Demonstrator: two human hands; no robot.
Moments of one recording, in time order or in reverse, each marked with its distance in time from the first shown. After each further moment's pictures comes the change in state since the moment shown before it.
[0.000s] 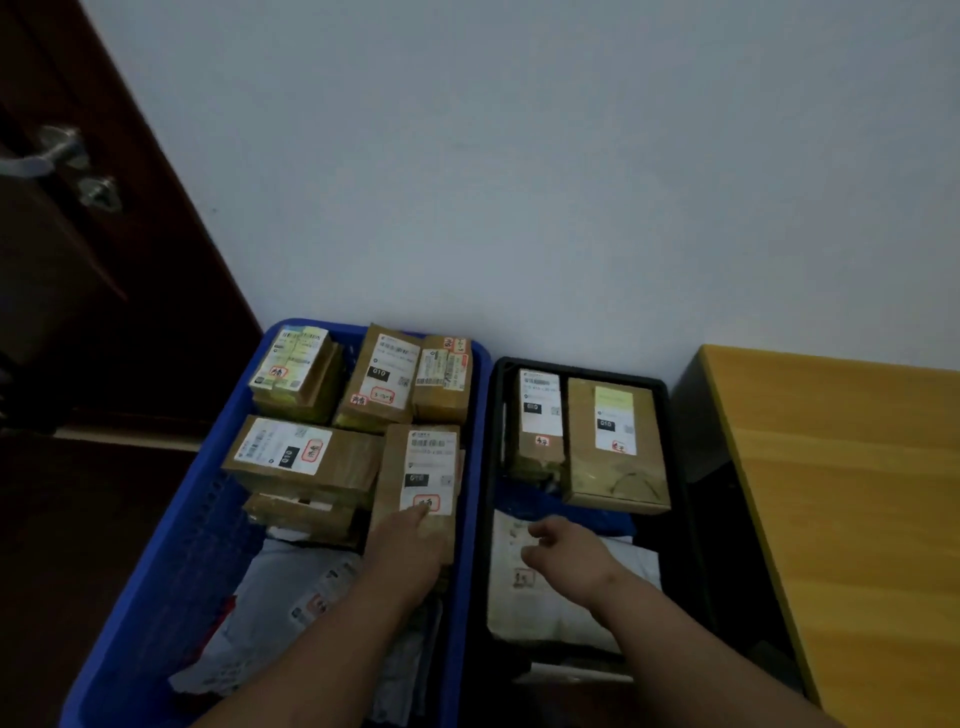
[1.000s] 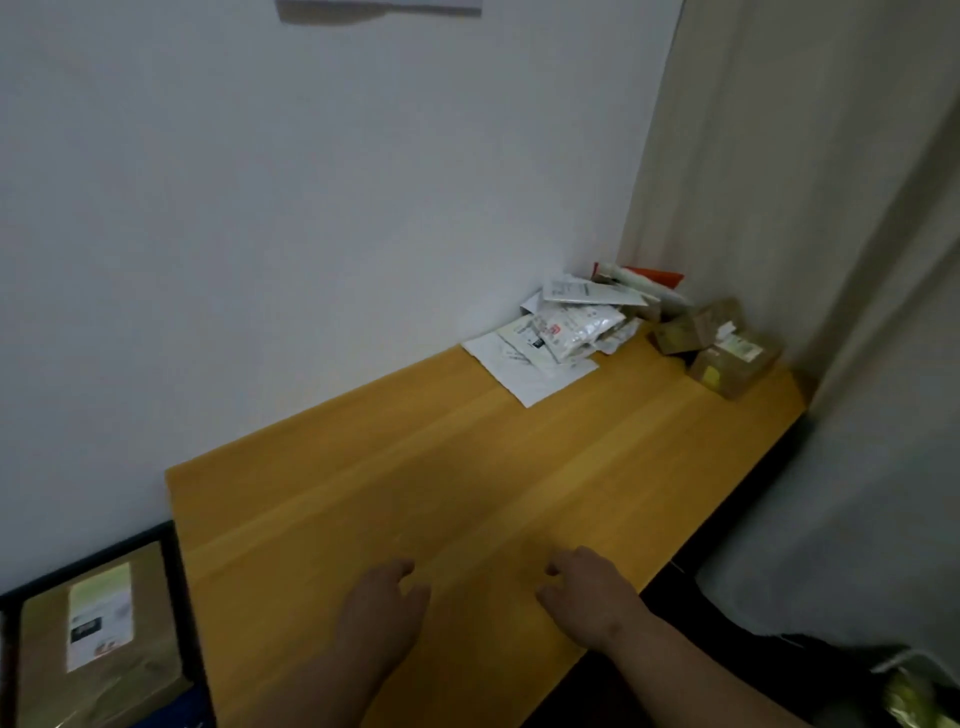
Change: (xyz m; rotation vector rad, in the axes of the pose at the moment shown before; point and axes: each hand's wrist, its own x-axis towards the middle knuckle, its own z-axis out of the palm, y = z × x) left_hand -0.165 0.273 0.530 0.685 -0.362 0.545; right_hand -0.210 0.499 -0.344 -0.065 0.522 0.337
